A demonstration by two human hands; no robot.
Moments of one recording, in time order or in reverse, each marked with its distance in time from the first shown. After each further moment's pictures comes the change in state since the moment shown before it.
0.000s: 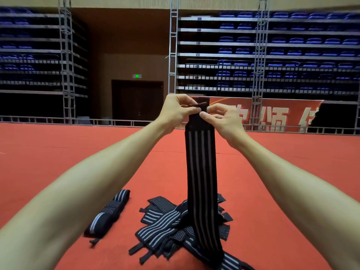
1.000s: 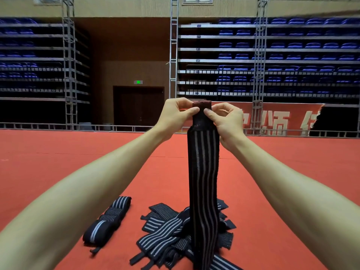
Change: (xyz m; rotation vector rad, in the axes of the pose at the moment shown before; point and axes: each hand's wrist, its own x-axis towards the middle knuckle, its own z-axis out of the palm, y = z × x) left_hand -0.002 0.009 -0.004 -0.007 0.035 0.020; right_hand 0.013 -0.010 0.012 0.278 0.262 0.175
